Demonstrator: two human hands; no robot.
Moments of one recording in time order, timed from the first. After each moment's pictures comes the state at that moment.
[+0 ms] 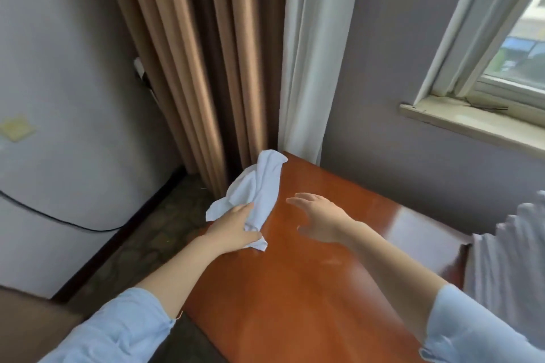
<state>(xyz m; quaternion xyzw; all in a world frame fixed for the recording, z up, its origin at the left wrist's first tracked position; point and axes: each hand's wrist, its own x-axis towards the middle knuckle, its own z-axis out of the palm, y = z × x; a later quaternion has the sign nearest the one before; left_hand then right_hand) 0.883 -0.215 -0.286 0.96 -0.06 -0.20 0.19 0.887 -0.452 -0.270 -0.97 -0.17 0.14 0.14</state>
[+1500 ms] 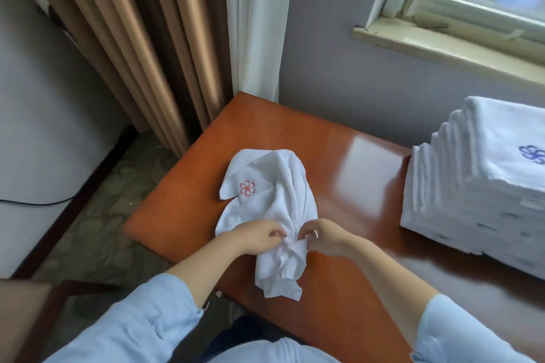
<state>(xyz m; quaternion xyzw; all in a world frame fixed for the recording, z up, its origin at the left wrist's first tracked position) 0.772 -0.297 -0.362 0.85 -0.22 -0.41 0.22 0.725 -0.505 -0.373 -0.89 0.02 0.33 0.31</state>
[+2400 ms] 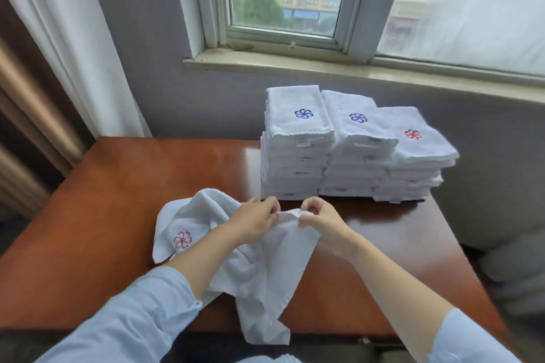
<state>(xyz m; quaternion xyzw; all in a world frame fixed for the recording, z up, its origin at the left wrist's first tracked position) 0.633 -0.548 -0.313 0.84 -0.46 -0.23 0.17 0.494 -0.687 -0.305 -0.68 0.31 -0.05 0.66</state>
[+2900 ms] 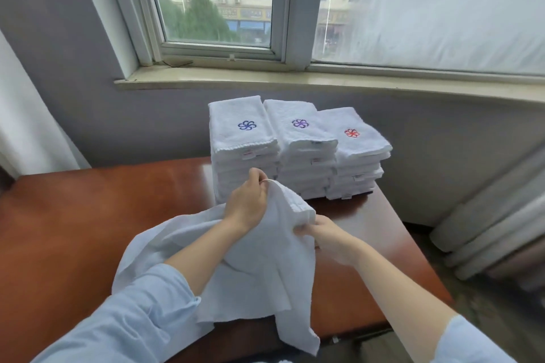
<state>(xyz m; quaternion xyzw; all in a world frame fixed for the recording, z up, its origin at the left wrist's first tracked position) 0.598 -0.643 -0.278 0.83 -0.42 -0.11 0.36 0.422 -0.742 -0.299 -0.64 0.34 0.01 0.69</state>
